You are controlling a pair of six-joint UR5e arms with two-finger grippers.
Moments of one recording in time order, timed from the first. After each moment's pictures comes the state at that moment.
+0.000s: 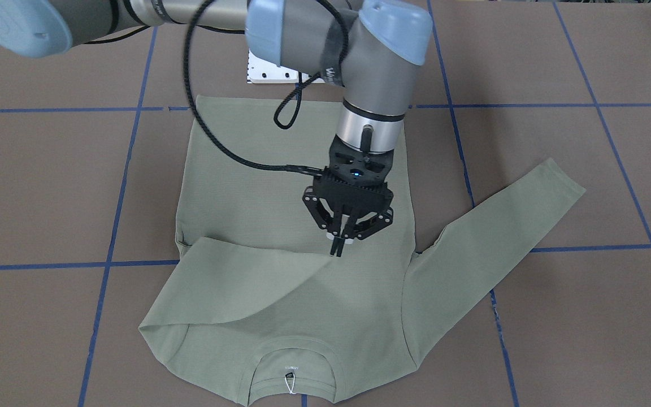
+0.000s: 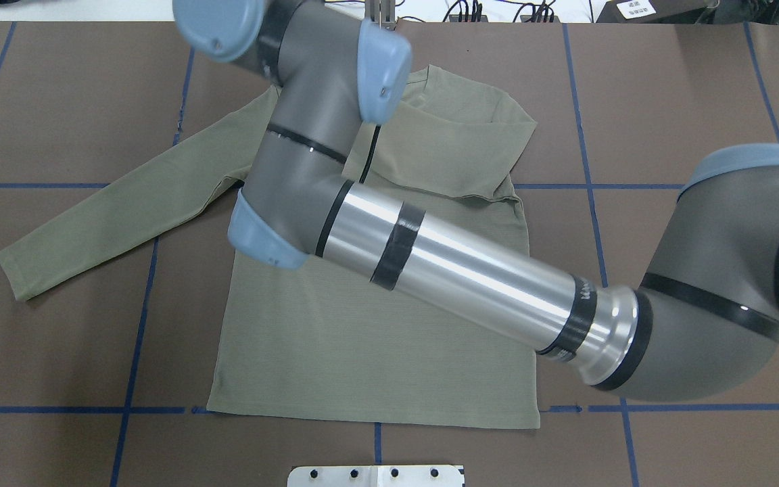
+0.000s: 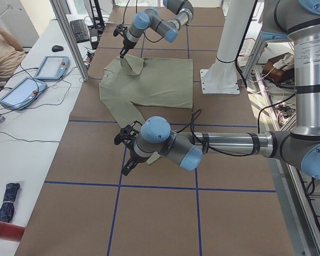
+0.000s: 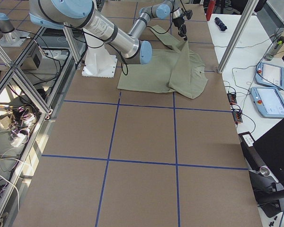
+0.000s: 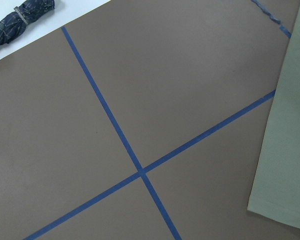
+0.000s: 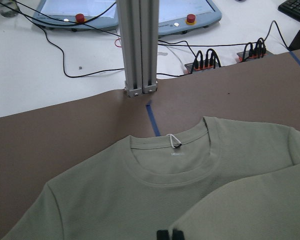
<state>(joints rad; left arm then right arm) -1.59 -1.42 -1.72 -2.10 -2.38 0.17 0.57 -0.28 1.09 -1.62 1.34 1.44</state>
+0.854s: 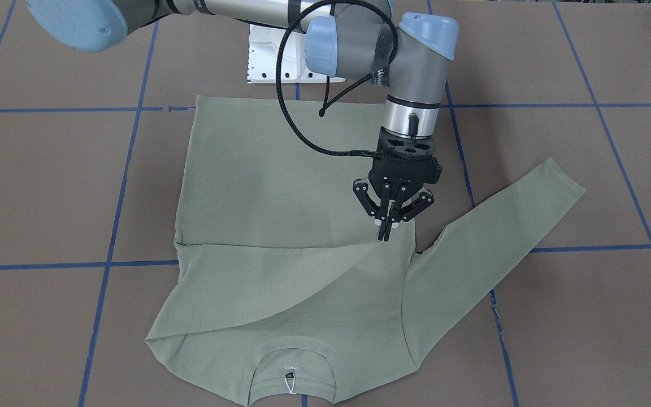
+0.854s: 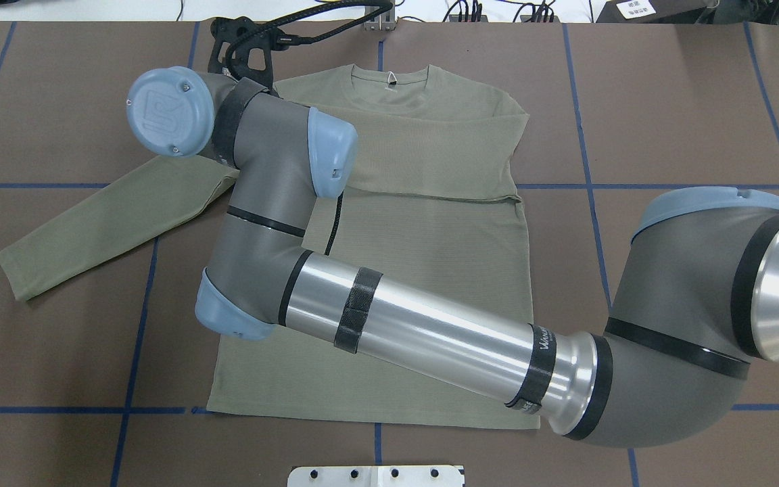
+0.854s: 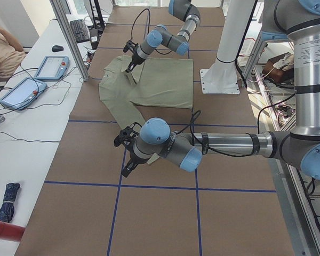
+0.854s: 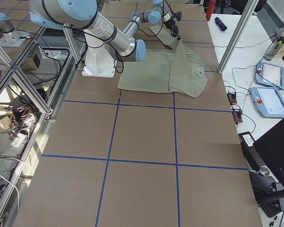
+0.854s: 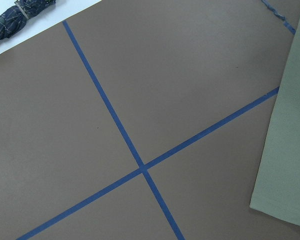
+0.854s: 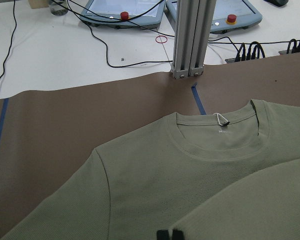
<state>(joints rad) -1.59 -1.42 -1.71 -2.10 -2.38 0.17 0.49 -0.25 1.01 -1.51 1.24 1.43</state>
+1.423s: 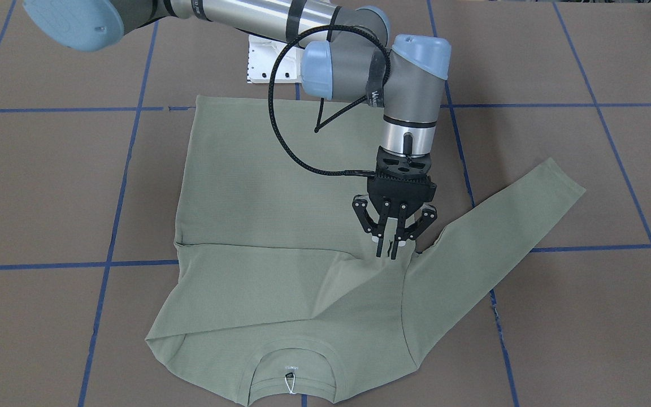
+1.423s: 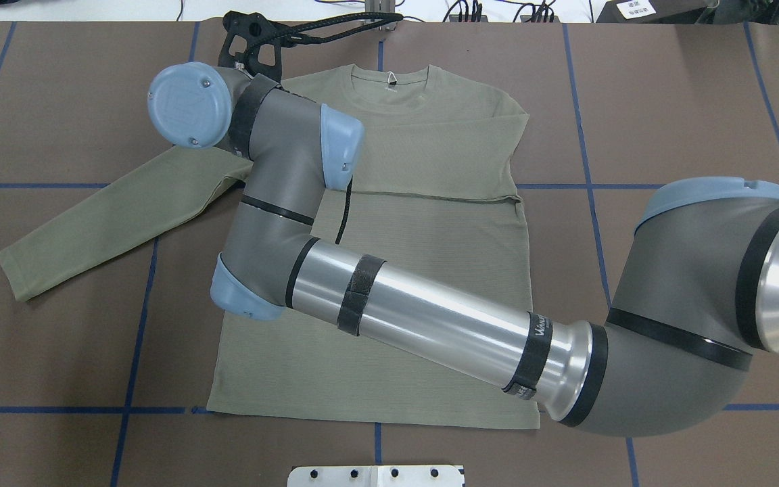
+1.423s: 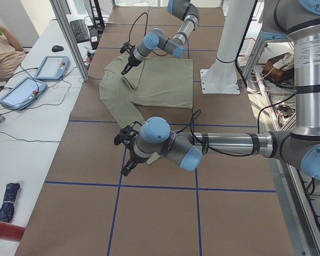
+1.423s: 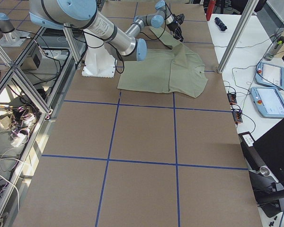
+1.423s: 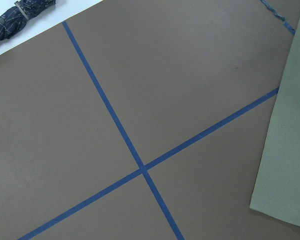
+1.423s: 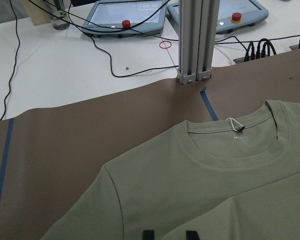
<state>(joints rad) -1.59 -1.42 -1.72 -2.10 -2.38 0.17 0.51 -0.23 0.93 -1.40 1.25 1.49</state>
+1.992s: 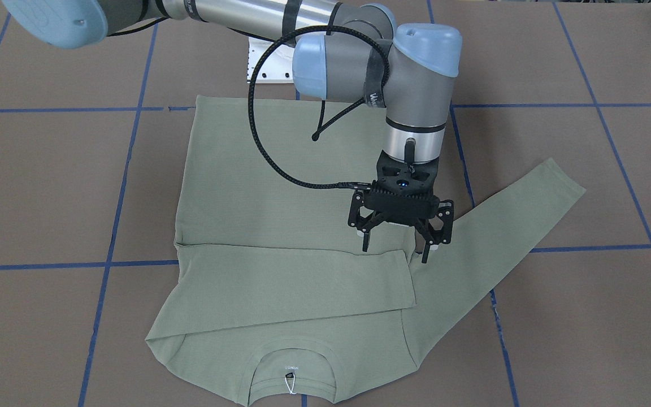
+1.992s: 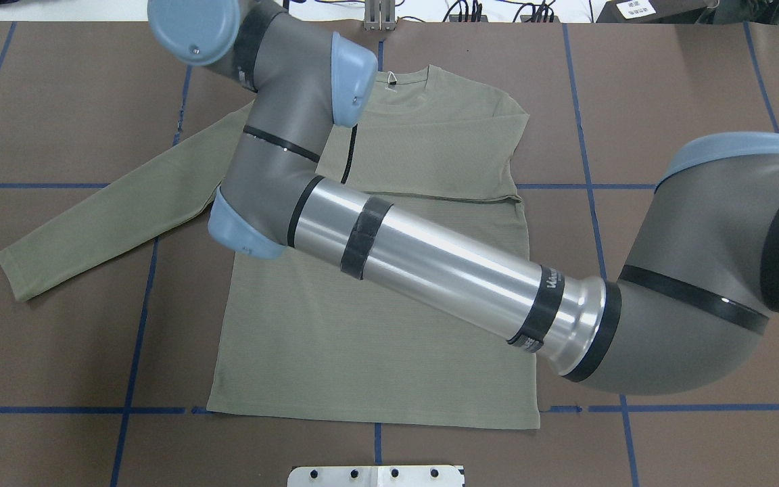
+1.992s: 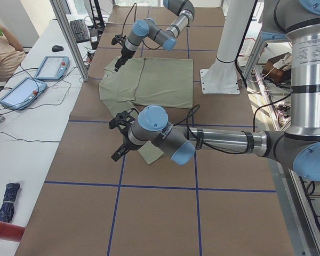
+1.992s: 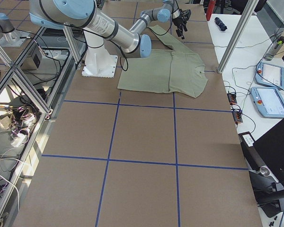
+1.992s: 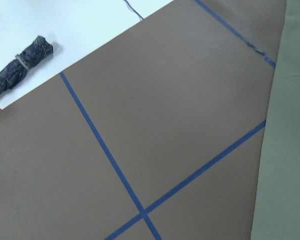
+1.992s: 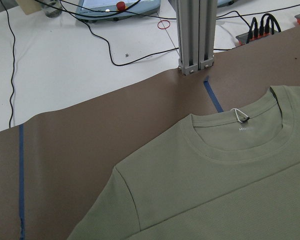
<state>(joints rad) -1.59 -1.48 -1.73 -2.23 -2.38 0.13 0.63 -0.21 0.95 -1.44 1.54 1.50</state>
